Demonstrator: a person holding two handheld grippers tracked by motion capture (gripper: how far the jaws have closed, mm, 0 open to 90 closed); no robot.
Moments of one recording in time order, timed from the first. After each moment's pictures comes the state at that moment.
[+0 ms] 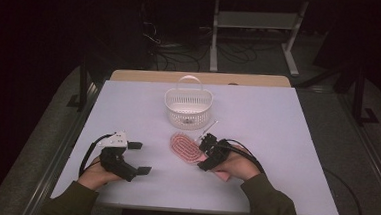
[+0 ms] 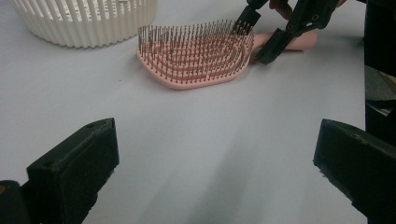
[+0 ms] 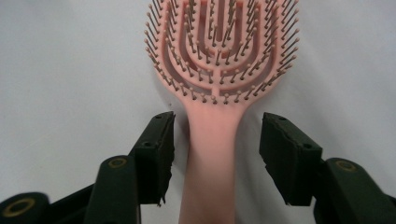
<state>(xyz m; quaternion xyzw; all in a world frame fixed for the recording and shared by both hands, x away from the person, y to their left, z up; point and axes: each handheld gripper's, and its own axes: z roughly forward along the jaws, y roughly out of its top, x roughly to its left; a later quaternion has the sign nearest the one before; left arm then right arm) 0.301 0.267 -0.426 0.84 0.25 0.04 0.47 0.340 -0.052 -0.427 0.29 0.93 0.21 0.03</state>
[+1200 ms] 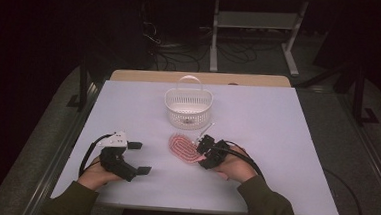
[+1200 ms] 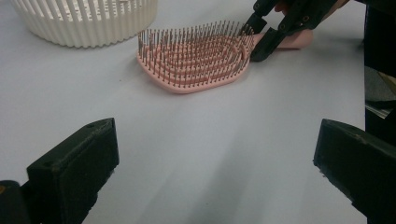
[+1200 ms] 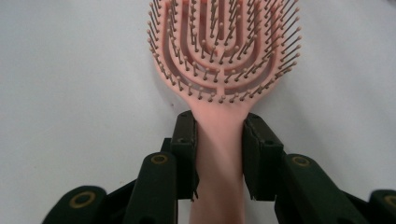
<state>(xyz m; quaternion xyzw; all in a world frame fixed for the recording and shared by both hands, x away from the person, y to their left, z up) 0.301 0.267 -0.426 0.84 0.25 0.04 0.47 0.335 -0.045 -0.426 0.28 0.94 0.19 0.06</state>
